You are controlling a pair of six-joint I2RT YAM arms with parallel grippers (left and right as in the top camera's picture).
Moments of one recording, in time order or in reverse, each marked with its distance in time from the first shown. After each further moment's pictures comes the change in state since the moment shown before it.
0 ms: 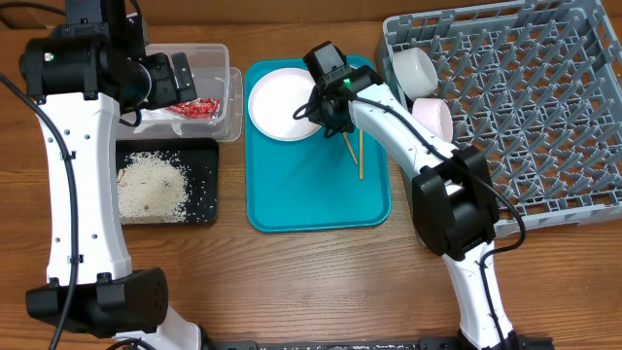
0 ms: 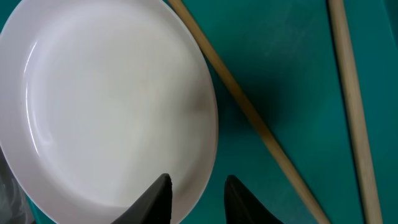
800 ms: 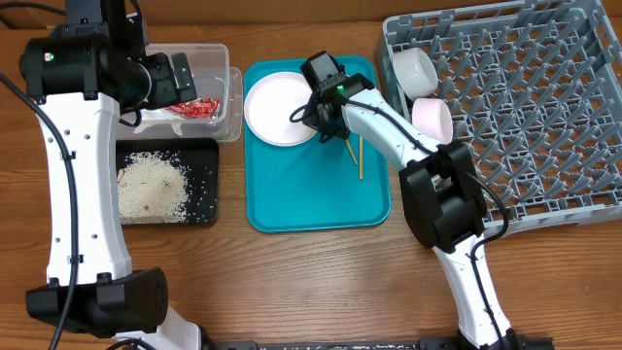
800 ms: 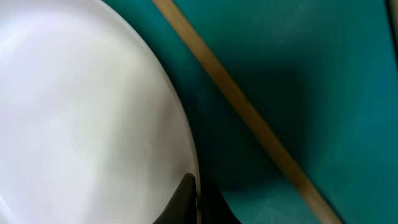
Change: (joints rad) left arm 0.000 0.000 0.000 0.000 0.000 0.000; right arm 0.005 0.087 0.012 0.045 -0.017 0.054
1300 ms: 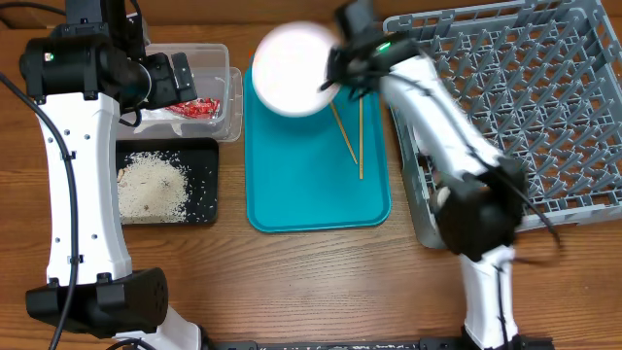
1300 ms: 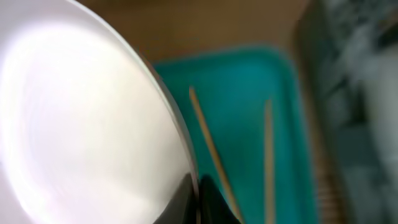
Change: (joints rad) left arm 0.000 0.000 0.000 0.000 0.000 0.000; right arm -0.127 -0.242 0.208 -0.152 0.038 -0.436
